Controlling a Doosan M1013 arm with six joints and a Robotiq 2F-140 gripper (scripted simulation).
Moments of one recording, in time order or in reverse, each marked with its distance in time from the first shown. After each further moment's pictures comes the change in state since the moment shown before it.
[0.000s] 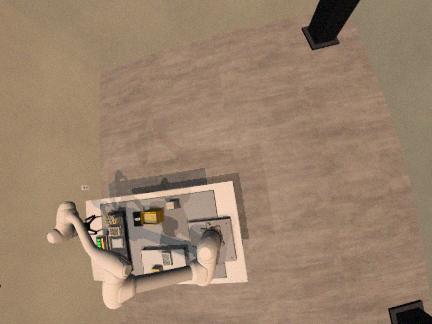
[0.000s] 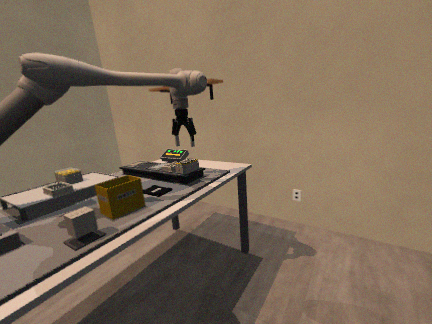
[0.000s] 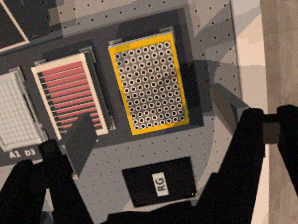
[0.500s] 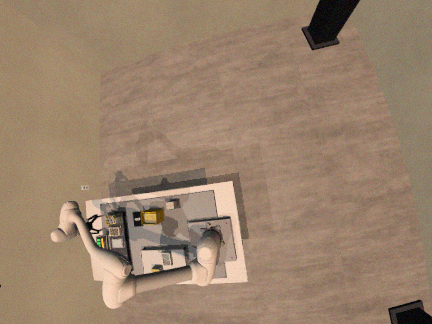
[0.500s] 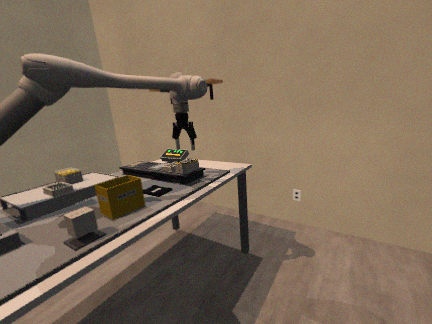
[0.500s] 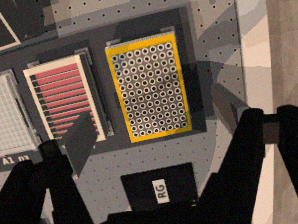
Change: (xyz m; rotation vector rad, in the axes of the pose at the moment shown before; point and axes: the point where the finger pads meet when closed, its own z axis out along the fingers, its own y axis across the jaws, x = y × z) arm 0.000 0.000 0.022 0.000 0.000 0.000
